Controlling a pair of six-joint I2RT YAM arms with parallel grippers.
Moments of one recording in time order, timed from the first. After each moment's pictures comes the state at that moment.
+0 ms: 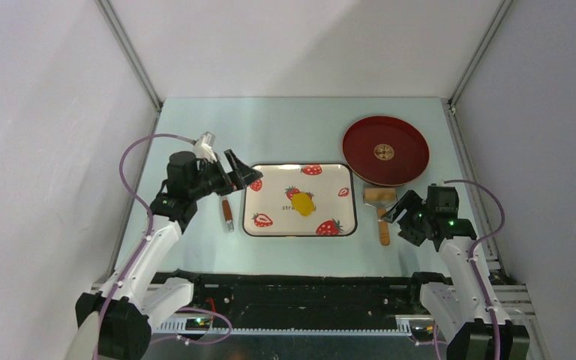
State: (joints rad) left arm -0.19 0.97 0.72 -0.17 0.50 -0.63; right arm -0.05 0.82 0.54 -0.67 -0.25 0.69
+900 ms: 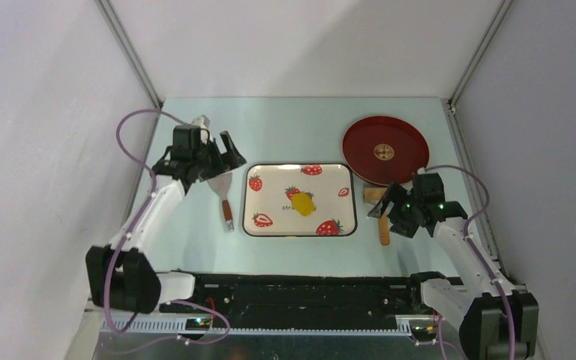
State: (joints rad) left arm -0.14 1.21 0.98 -0.45 0.24 -0.49; right arm 0.07 0.95 0.61 -0.67 -0.26 0.68
